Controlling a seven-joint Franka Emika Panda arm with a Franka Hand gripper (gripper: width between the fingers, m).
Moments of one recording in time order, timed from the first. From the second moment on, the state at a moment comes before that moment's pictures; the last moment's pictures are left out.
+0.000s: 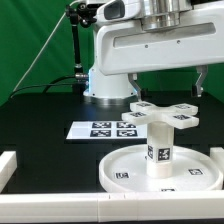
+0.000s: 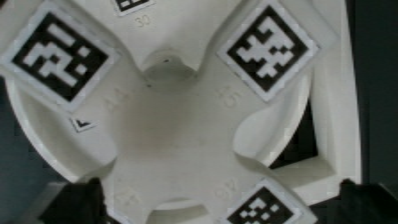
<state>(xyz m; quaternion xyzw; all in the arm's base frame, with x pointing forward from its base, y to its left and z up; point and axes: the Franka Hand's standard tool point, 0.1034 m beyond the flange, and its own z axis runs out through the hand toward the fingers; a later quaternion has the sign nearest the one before) 0.571 0.048 0.132 -1.00 0.04 -0.02 0.05</state>
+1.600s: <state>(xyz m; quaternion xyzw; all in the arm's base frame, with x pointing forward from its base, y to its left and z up) 0.562 0.037 0.118 -0.81 -0.59 -0.01 0.00</state>
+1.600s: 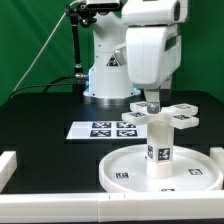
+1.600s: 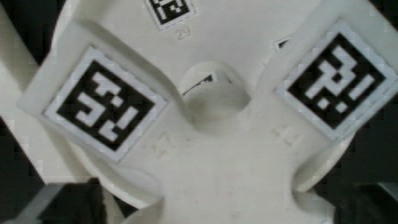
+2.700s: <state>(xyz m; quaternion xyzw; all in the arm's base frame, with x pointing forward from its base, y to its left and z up) 0.563 0.037 0.105 -0.82 -0.58 -0.01 0.00</state>
